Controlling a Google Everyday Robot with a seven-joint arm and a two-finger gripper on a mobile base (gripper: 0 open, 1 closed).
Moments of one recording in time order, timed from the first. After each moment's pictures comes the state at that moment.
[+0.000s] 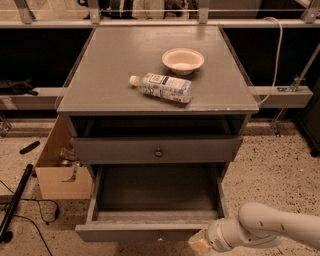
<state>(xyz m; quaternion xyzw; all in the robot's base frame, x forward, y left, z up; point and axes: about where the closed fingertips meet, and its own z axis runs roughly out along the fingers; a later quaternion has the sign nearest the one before) 0.376 -0.123 0.406 -0.39 0.86 0.30 0.16</state>
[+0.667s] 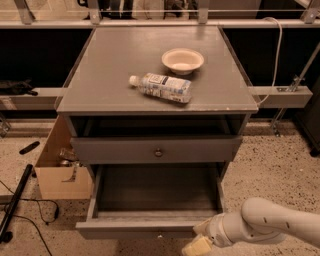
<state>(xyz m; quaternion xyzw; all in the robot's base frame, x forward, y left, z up) 0.389 -0.119 0.435 -0.39 0.85 0.30 0.19</state>
